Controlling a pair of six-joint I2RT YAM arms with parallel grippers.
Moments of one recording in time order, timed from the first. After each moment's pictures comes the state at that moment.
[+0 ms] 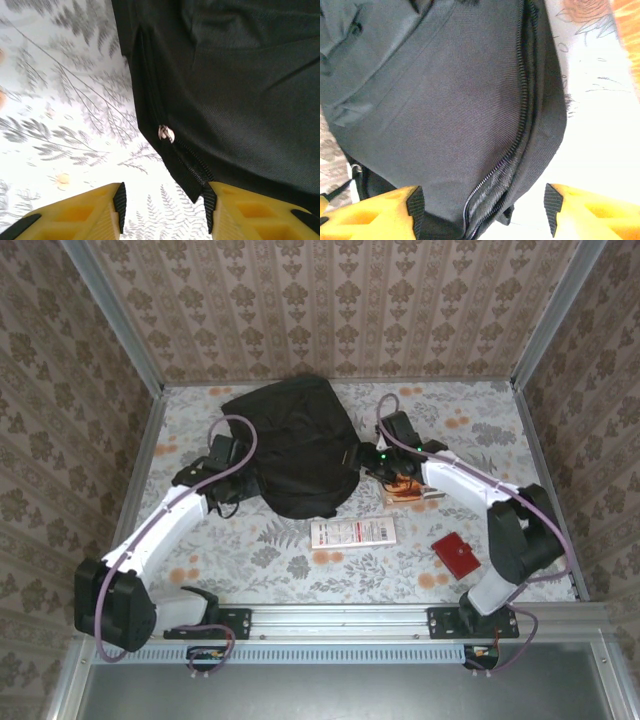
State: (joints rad) left arm -0.41 1.23 0.95 -0.73 -0.05 -0.60; right arm 0.43 1.62 1.12 -0.37 -0.29 0.81
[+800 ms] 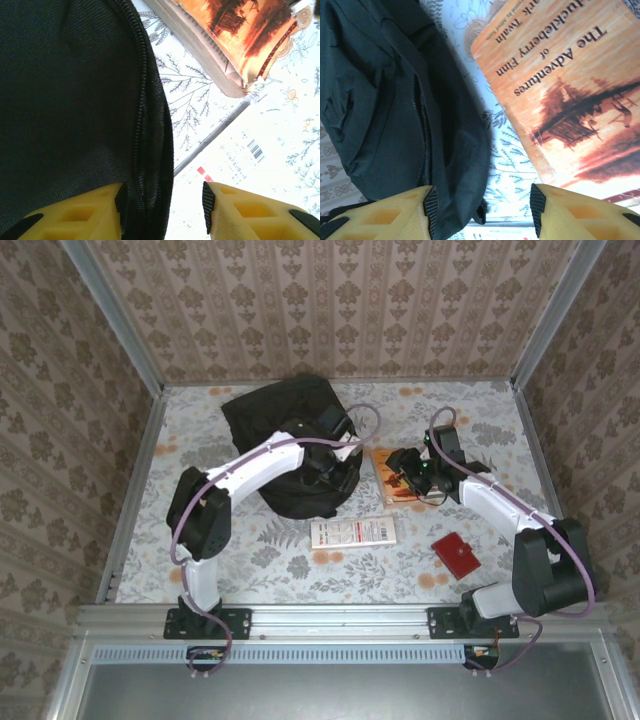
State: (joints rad) left arm -0.79 1.92 1.63 -0.90 0.24 -0.17; right arm 0.22 1.41 0.86 -0.28 -0.34 0.97
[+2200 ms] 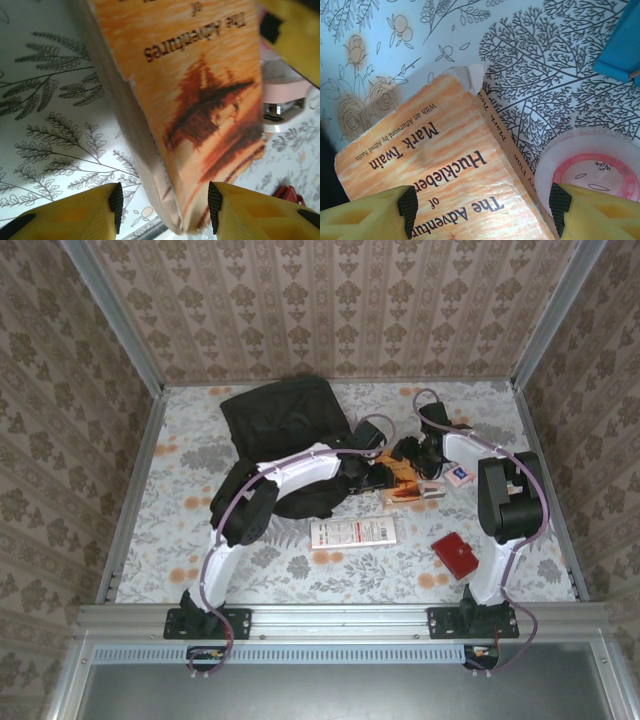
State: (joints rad) left arm -0.87 2.21 1.74 -0.60 0.30 -0.81; right arm 0.12 1.90 1.26 -0.52 -0.20 0.63
